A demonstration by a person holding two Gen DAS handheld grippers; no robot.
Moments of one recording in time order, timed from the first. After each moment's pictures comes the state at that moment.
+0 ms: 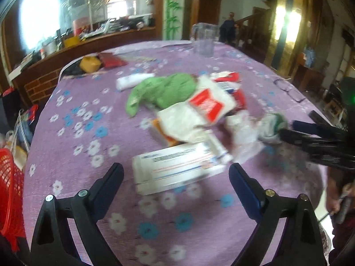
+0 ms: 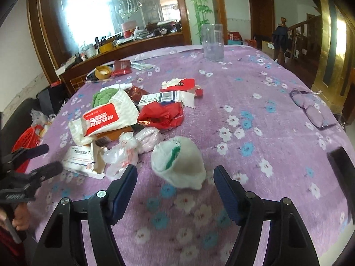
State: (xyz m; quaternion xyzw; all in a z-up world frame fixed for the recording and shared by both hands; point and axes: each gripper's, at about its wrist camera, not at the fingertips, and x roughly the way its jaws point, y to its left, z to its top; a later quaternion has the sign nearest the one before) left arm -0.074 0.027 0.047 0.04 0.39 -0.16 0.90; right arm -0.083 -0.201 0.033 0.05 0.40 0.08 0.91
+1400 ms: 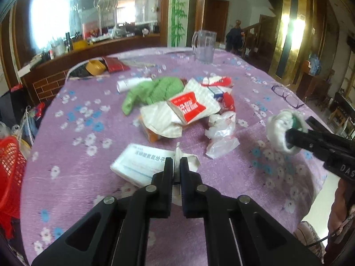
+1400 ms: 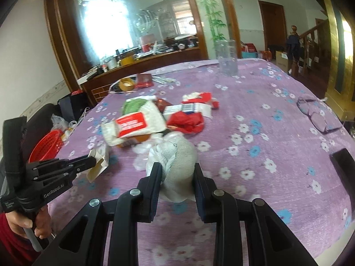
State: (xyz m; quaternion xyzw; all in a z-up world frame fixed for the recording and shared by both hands) left arm -0.106 0.013 0.058 0.03 0.37 -0.13 0.92; right arm -0.131 -0.201 0.058 0.07 0.35 0.14 0.93
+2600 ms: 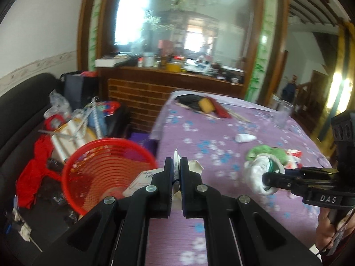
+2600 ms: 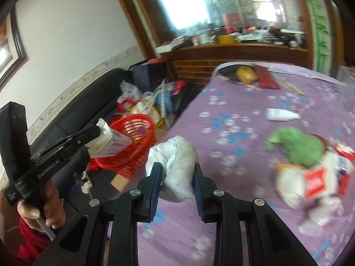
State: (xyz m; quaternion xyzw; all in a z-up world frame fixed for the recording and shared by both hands) left arm -0.146 0.282 0.141 -0.09 0.29 0.06 0.95; right arm -0.068 0.070 0.116 0.02 0.39 0.38 0.84
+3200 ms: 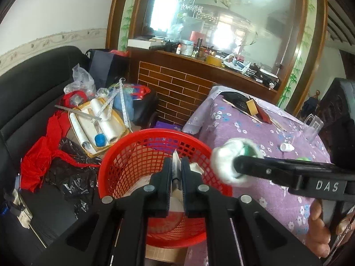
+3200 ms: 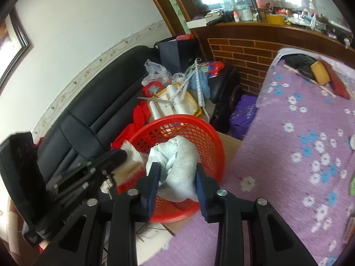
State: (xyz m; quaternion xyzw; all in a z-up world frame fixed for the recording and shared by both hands) left arm -0.131 0.393 0.097 -0.15 0.31 0.11 0.93; right arm -0.017 0.264 0.090 0.01 0.44 0.45 0.78
